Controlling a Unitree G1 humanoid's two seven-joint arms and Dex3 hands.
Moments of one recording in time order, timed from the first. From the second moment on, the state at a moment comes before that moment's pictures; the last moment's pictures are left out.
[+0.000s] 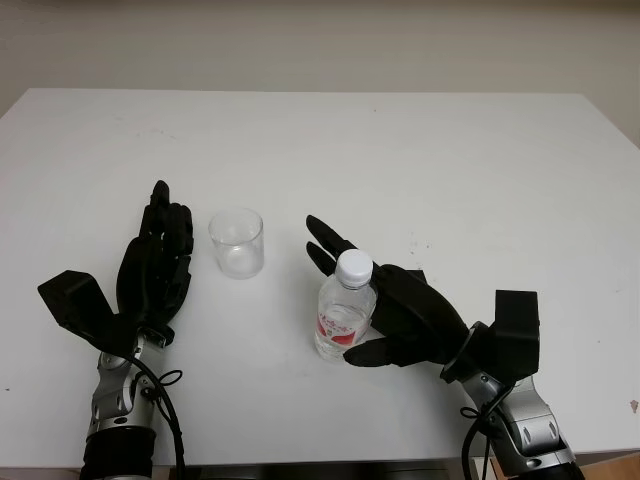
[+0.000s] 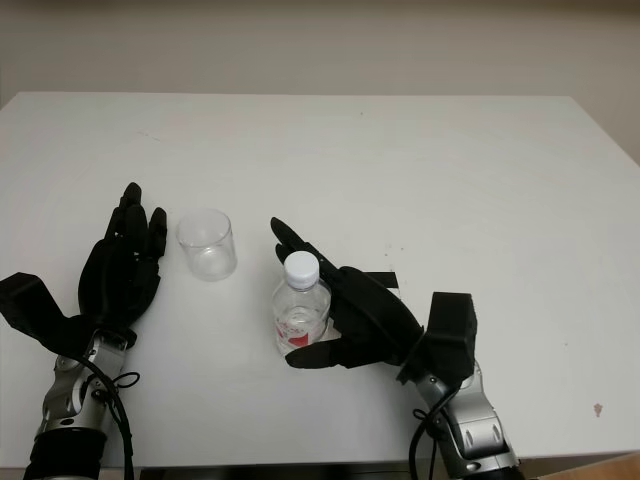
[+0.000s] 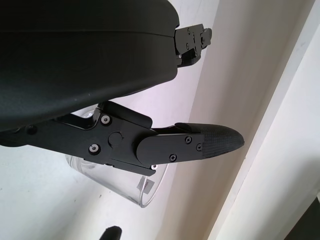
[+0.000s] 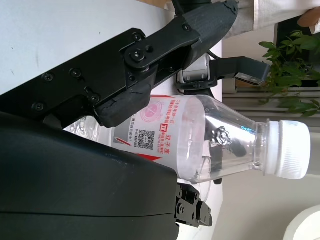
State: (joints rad) left arm -0.26 0.14 0.29 0.35 -0.38 -0.10 -0.29; right arm -0.09 -0.26 0.17 -0.02 0.25 -0.01 0.76
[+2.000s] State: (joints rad) left arm -0.27 0.12 0.28 0.34 -0.38 -0.12 -0.28; right arm -1.07 -0.20 0.38 1.20 -0.63 -0.35 -0.32
